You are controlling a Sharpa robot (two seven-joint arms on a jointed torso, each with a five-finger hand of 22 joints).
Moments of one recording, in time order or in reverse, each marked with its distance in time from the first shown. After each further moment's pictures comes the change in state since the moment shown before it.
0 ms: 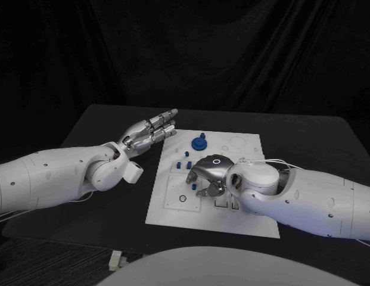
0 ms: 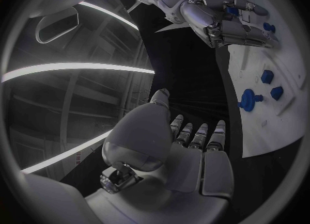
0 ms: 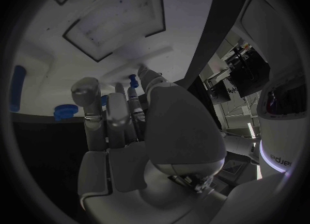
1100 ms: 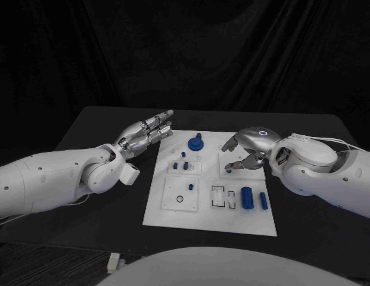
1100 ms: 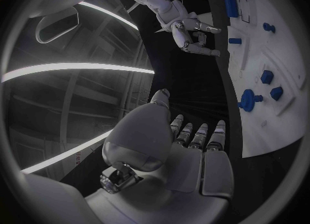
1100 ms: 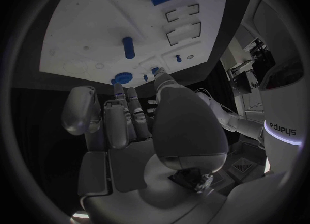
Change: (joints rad) left arm -0.002 0.002 0.000 -0.002 0.000 0.000 -0.001; left_hand 0.004 0.004 0.000 0.000 0.005 0.004 0.004 0.000 0.001 0.000 0.000 0.000 0.001 0.000 0.000 0.000 -0.001 0.000 0.000 0.000 0.000 -0.002; right arm 0.128 -0.265 -0.001 0.088 0.083 -0.094 -0.041; right_hand -0.146 -0.017 -0.157 0.145 -0.033 -0.014 0.000 0.000 -0.005 -0.002 0.022 0.035 -0.005 0.031 0.034 0.198 0.191 -0.017 0.090 0.029 0.246 0.000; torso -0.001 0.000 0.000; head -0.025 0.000
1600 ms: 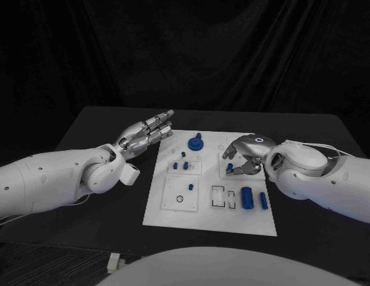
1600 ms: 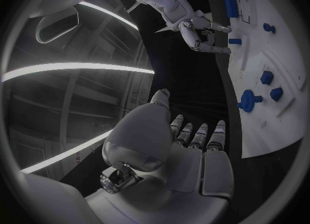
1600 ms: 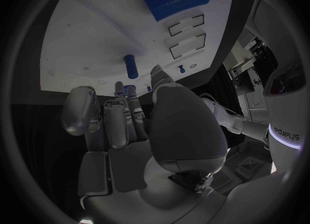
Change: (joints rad) left arm -0.001 0.002 0.000 0.000 0.000 0.000 0.000; left_hand 0.000 0.000 0.000 -0.005 0.005 0.000 0.000 0.000 0.001 0.000 0.000 0.000 0.000 0.000 0.000 0.000 0.000 0.000 0.000 0.000 0.000 0.000; right arm -0.045 0.041 0.000 -0.062 0.013 0.019 -0.003; right_hand 0.078 0.038 0.020 -0.020 0.024 0.033 0.026 0.006 0.003 0.045 -0.016 0.001 0.000 0.000 0.000 -0.001 0.000 0.000 0.004 0.003 0.002 0.000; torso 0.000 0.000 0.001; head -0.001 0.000
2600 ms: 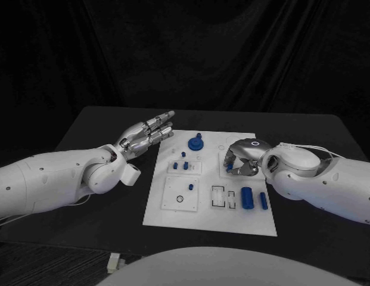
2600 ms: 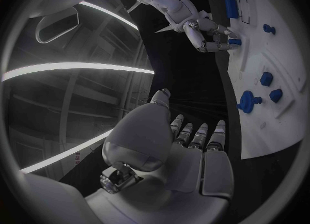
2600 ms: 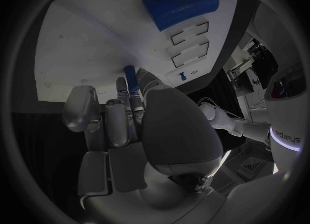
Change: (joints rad) left arm -0.003 0.004 0.000 -0.002 0.000 0.001 -0.001; left_hand 0.000 0.000 0.003 -0.008 0.010 0.001 0.006 0.000 0.000 0.000 0.000 0.000 0.000 0.000 0.000 0.000 0.001 0.000 0.000 0.000 0.000 0.000; right arm -0.021 0.036 0.000 -0.055 0.004 0.023 0.031; right_hand 0.105 0.050 0.072 -0.079 0.127 0.155 0.001 0.029 0.015 0.136 -0.031 0.008 0.001 0.000 -0.022 -0.023 -0.024 0.000 -0.012 -0.019 -0.009 0.000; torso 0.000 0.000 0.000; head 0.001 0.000
